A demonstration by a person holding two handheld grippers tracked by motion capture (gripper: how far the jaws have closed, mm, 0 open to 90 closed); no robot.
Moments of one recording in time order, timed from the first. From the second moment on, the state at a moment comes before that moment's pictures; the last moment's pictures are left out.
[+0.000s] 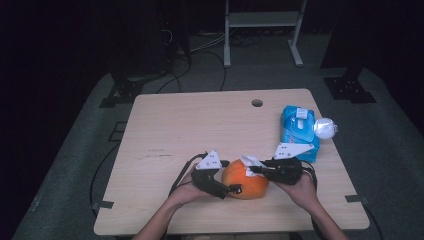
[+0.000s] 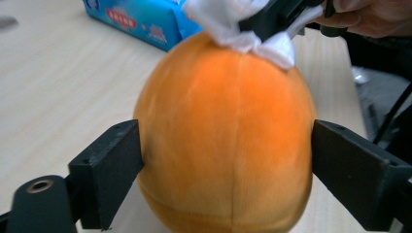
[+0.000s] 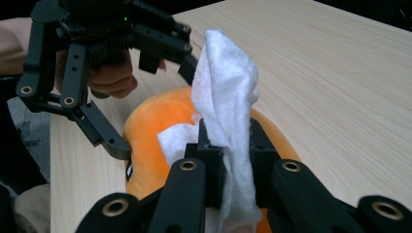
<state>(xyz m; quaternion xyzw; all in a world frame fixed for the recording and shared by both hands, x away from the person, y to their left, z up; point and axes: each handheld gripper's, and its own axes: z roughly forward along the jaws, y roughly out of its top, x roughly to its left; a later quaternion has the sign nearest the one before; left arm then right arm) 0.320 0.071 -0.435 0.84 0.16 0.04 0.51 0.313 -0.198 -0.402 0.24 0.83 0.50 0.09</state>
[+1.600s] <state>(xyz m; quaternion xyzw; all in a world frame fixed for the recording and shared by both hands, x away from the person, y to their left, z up) 0.307 0.060 -0.436 0.86 0.10 0.09 0.48 0.298 -0.173 -0.392 0.21 0.84 0.48 0.11</state>
